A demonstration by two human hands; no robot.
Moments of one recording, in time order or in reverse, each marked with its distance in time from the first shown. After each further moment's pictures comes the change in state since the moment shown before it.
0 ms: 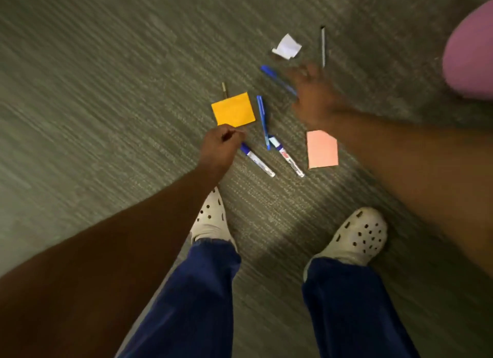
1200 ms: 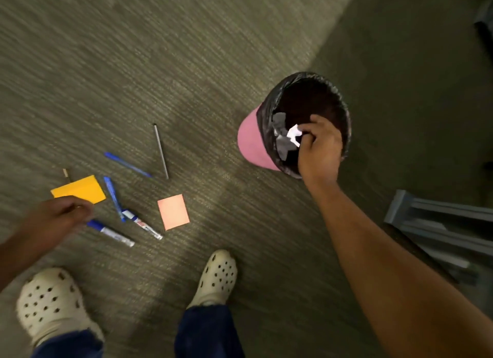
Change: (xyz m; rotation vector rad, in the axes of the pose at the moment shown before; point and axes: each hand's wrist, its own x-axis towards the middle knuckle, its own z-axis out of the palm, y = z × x) left_hand 0.015 0.050 -0.025 0.235 -0.253 0.094; right_hand -0.192 0.137 -0.282 0.092 0.782 0.524
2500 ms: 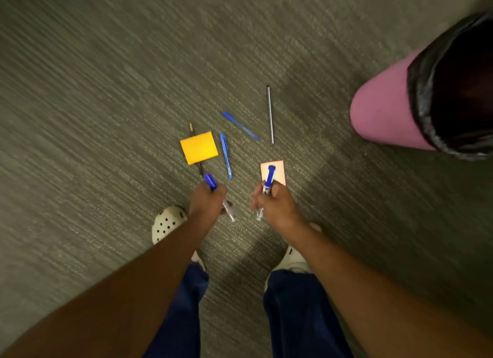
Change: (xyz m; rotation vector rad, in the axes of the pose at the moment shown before) left_hand -0.065 0.008 0.072 -0.333 0.129 -0.341; right_hand -0.241 -0.120 0.161 0.538 -0.926 0.412
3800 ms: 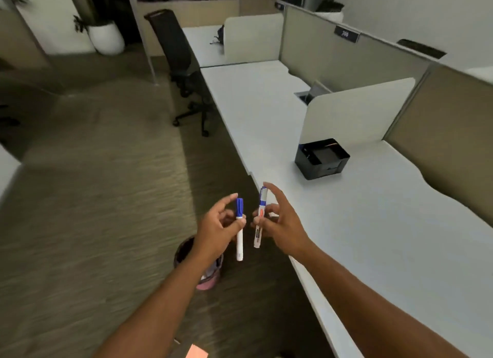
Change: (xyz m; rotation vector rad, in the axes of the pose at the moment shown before) left_hand -0.768 0.364 0.163 0.464 -0.831 1.283; right_hand -0.667 -0.099 -0.433 0.483 0.968 -0.729
